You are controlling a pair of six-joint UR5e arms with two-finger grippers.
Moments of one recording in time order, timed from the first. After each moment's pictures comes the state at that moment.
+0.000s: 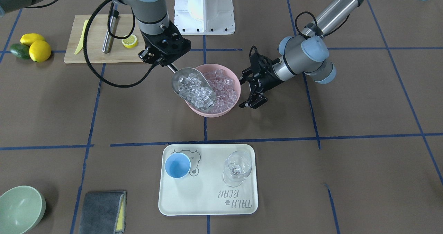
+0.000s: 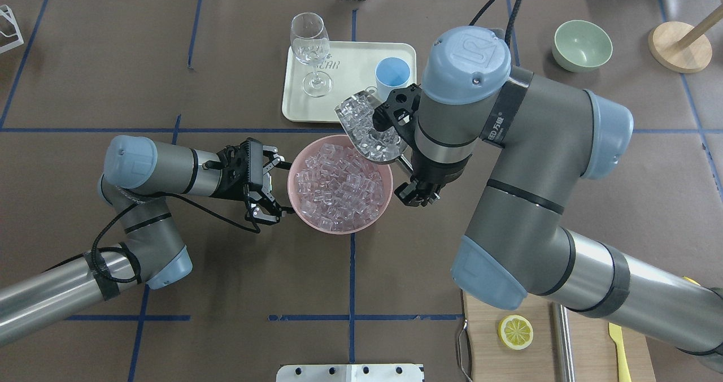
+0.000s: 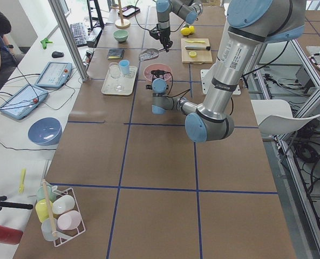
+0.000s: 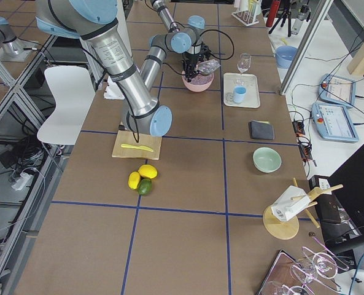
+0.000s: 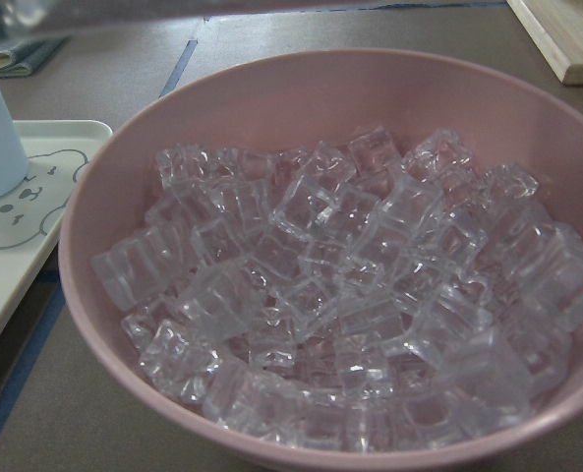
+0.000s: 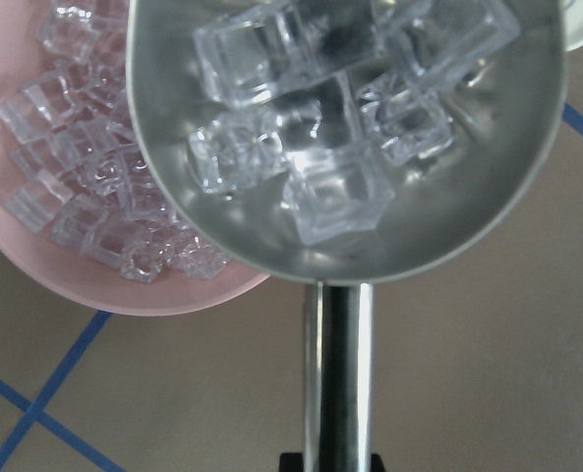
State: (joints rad) left arm -0.58 -2.05 -1.29 -2.94 -2.02 0.00; right arm 0.61 -0.88 1.92 -2.03 2.05 0.46
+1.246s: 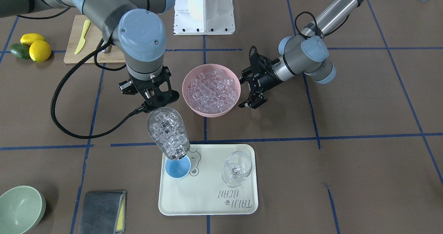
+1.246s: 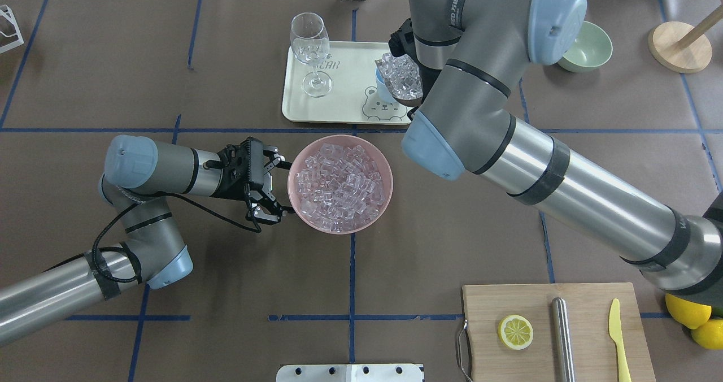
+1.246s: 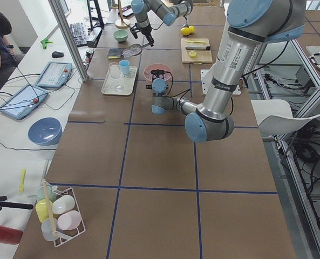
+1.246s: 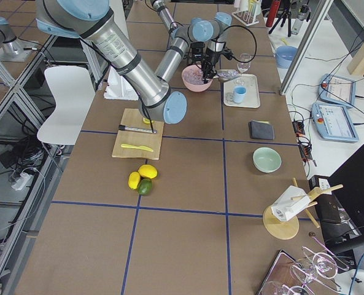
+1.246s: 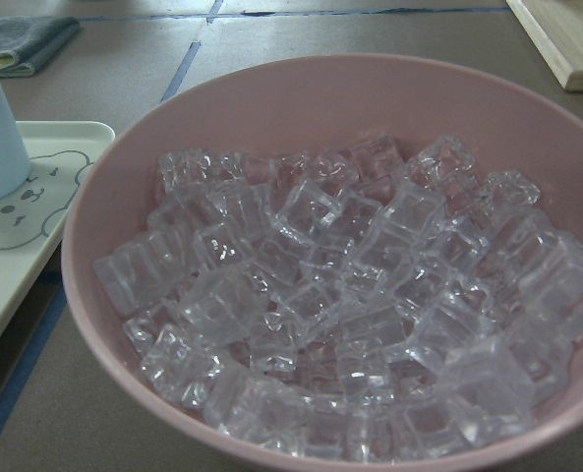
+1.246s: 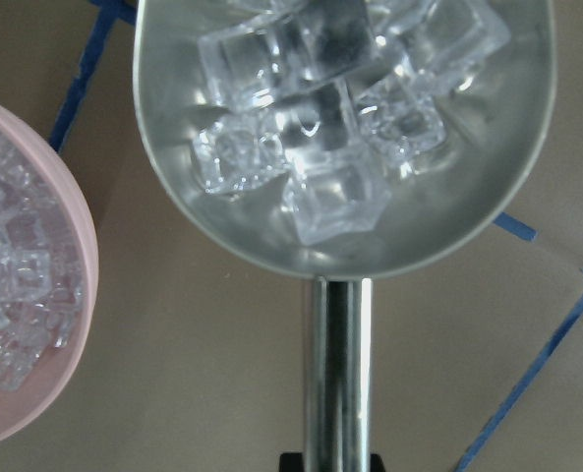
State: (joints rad) left arm -0.58 -2.06 -1.29 -2.94 -2.02 -0.01; right arm 0.77 -0.66 1.57 -2.24 2.08 0.31
